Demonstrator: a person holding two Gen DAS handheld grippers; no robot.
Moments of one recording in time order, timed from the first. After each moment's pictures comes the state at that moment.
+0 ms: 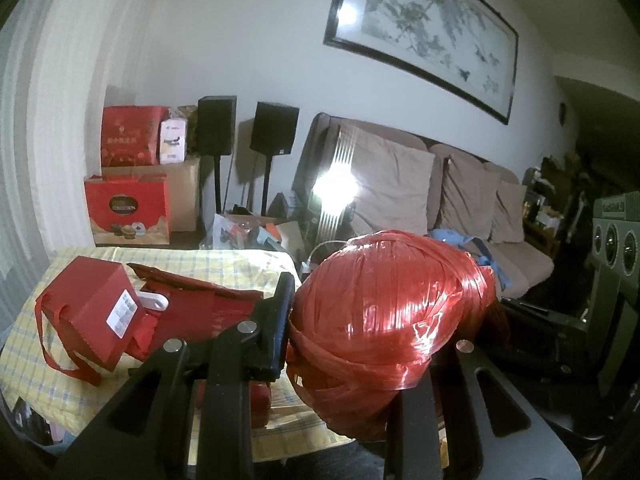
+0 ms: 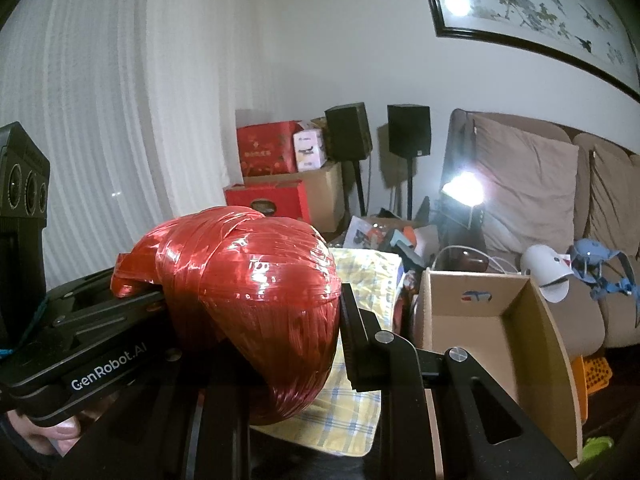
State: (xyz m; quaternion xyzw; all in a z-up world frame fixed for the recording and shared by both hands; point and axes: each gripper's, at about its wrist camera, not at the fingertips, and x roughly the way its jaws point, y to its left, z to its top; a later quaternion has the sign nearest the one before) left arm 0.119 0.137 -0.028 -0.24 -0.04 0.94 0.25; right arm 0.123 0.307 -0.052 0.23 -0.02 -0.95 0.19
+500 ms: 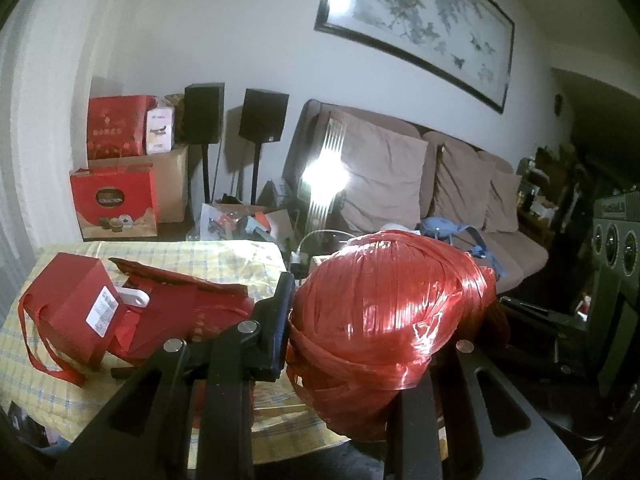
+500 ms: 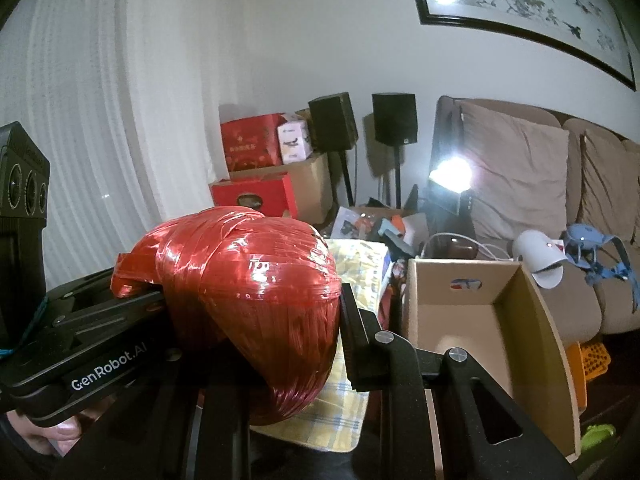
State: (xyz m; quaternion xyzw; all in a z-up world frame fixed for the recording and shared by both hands) left arm 0.105 0.161 -0.035 -0.26 -0.04 0.93 0.26; right arm 0.113 0.324 -0.060 0.24 -0.03 -0.95 0.17
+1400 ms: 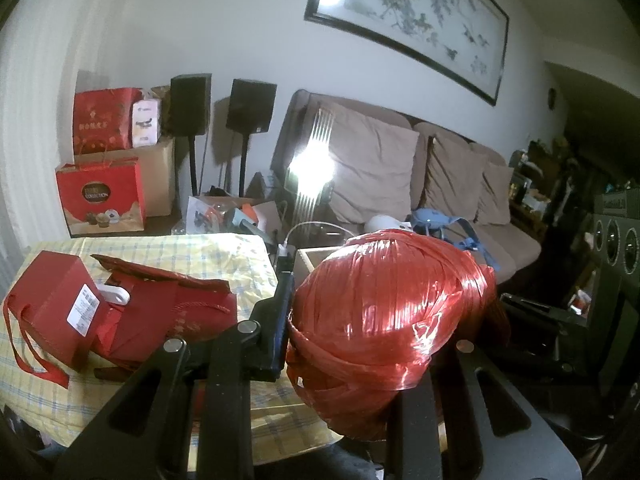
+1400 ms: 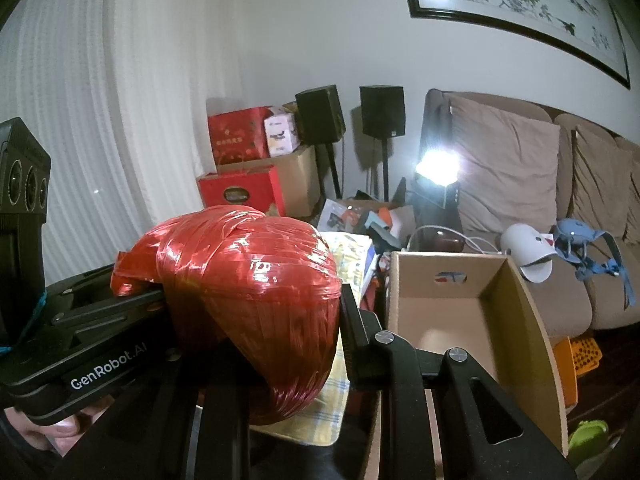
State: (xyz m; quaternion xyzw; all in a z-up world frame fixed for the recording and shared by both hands) left arm 0.101 0.180 -0.039 -0.27 -0.03 0.92 0.28; right arm 0.108 0.341 -0.063 0.26 -0.03 -0.95 0.15
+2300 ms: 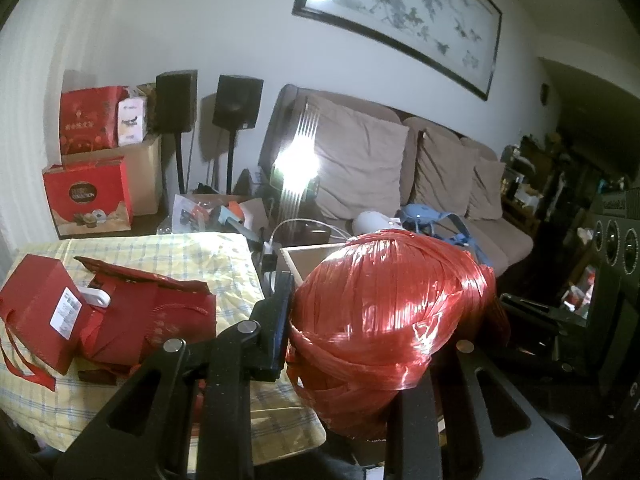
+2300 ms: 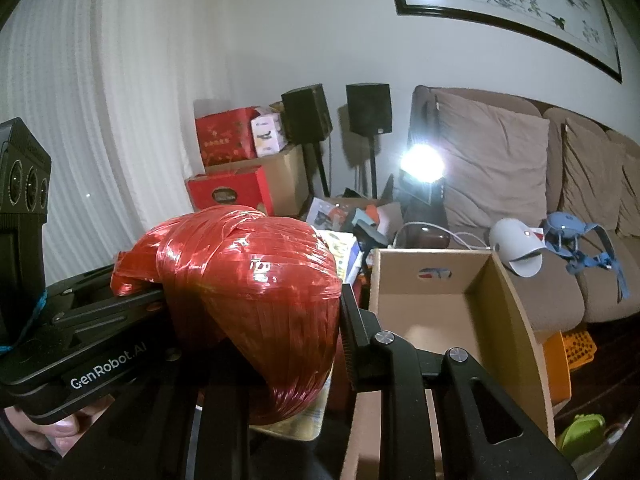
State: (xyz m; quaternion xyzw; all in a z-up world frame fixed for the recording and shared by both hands) left arm 0.099 0.202 -0.036 -0.28 -0.03 0.91 0.30; right arm 0.107 0.361 -0.061 0.26 -0.04 -0.96 0.13
